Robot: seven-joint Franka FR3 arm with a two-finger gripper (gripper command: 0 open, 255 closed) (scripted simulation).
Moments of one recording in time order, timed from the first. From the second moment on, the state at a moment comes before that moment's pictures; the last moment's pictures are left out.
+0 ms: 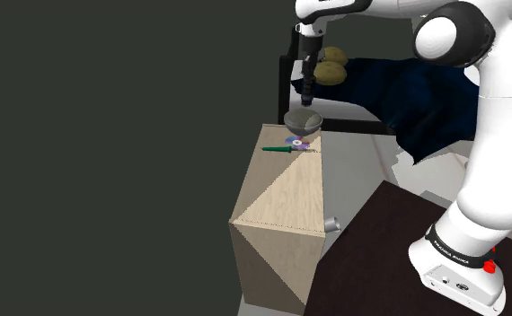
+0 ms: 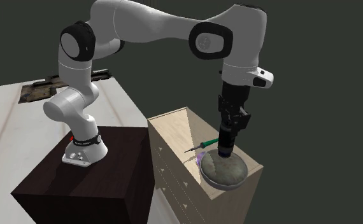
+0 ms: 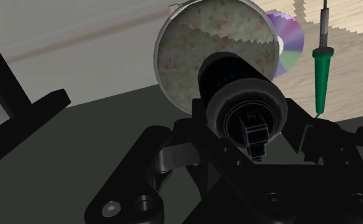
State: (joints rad) arm -0.22 0.41 -0.11 -1.30 0.04 1.71 -0.66
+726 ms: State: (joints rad) arm -0.22 0.40 -0.11 -1.41 0.04 1.81 -0.67
